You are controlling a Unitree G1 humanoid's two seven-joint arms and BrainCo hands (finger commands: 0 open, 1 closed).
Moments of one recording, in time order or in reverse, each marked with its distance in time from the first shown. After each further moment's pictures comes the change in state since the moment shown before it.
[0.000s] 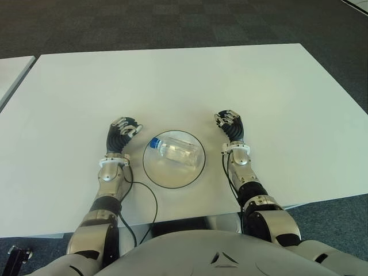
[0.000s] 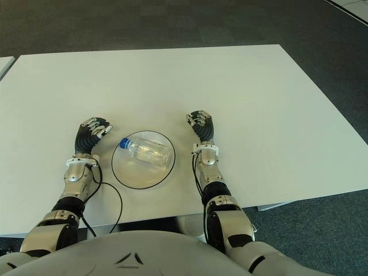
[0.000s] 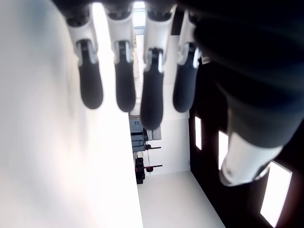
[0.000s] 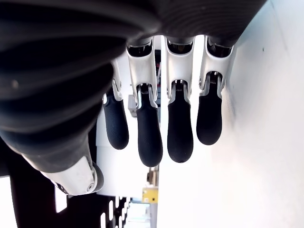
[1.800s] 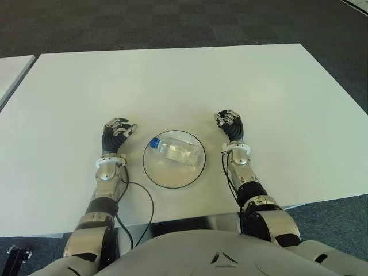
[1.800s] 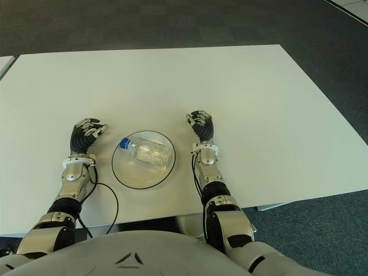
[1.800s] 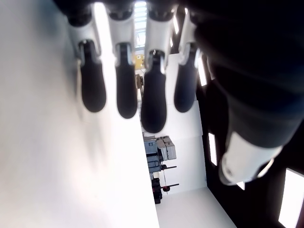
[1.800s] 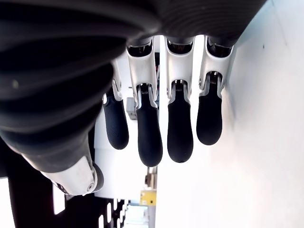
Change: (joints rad) left arm 0.024 0.017 -0.004 -0.062 0.073 0.090 0.141; right arm 0.002 0.004 0.002 -0.014 -0.005 0.018 -0.002
